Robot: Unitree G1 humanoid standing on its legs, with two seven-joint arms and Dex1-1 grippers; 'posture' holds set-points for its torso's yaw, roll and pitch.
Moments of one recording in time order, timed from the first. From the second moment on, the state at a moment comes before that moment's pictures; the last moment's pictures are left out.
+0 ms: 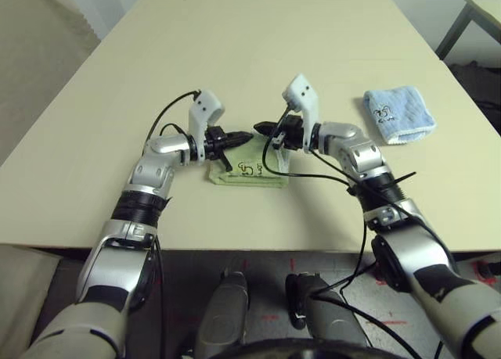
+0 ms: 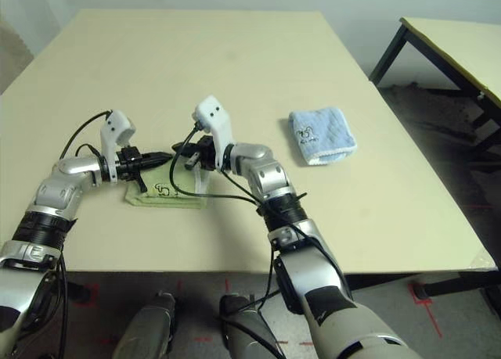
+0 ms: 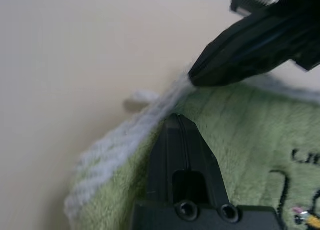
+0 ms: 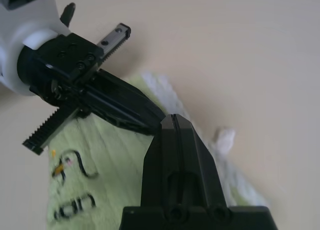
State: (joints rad) left arm -0.62 0.46 -0.10 0.47 -0.18 0.23 -0.96; right arm -0.81 -0.15 0.17 0.53 0.18 0.36 0.87
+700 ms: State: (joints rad) left arm -0.48 0.70 0.15 0.34 -0.37 0.49 -1.00; right arm -0.67 -0.49 0.10 0.26 0.25 0.46 1.01
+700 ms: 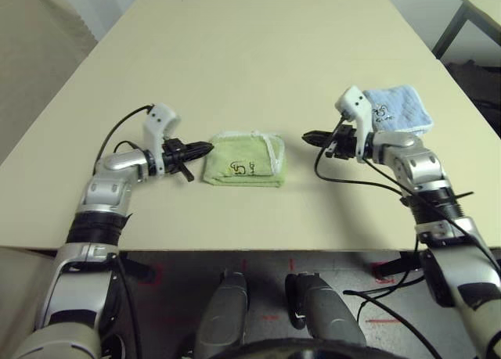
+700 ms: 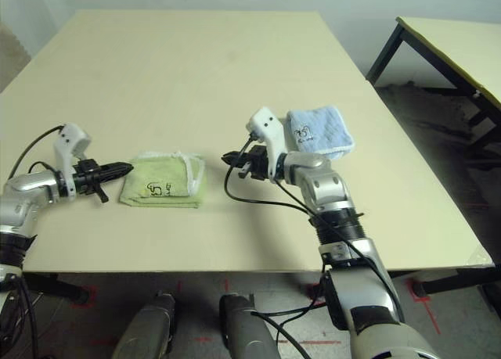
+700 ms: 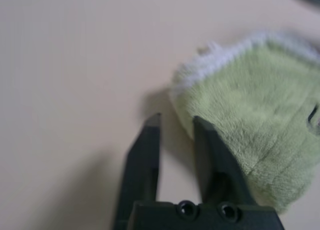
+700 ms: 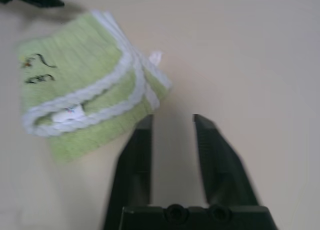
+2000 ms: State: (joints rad) left arm -0.95 0.53 -0.06 1.00 -0.38 1.15 -1.22; right arm -0.41 -0.65 0.12 -0.16 0.36 0.41 1.18
